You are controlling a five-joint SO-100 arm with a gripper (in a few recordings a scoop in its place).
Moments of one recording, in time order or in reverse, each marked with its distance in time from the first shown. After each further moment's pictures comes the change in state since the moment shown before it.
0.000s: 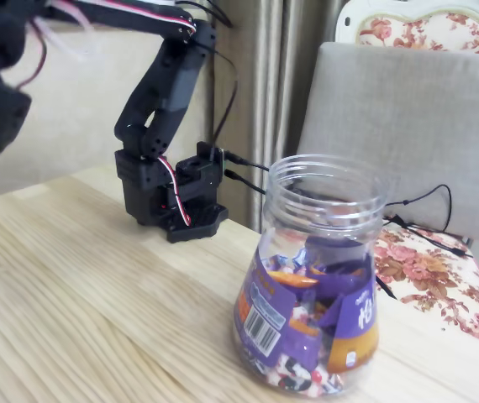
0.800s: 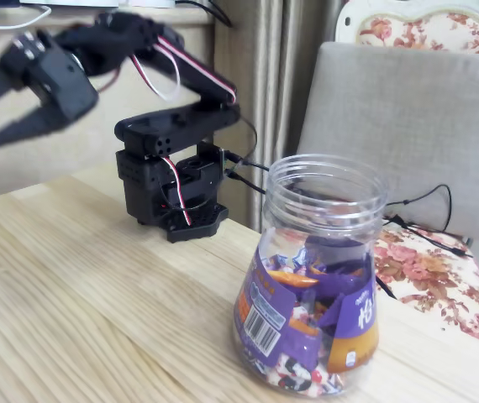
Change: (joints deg) arm -8.5 44.4 20.9 -10.8 -8.2
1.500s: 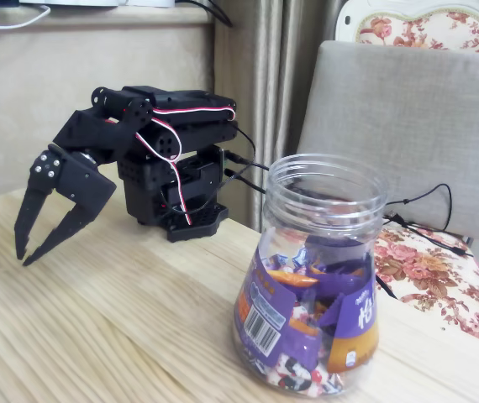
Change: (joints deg) arm -7.4 17.1 37.6 -7.1 -1.2
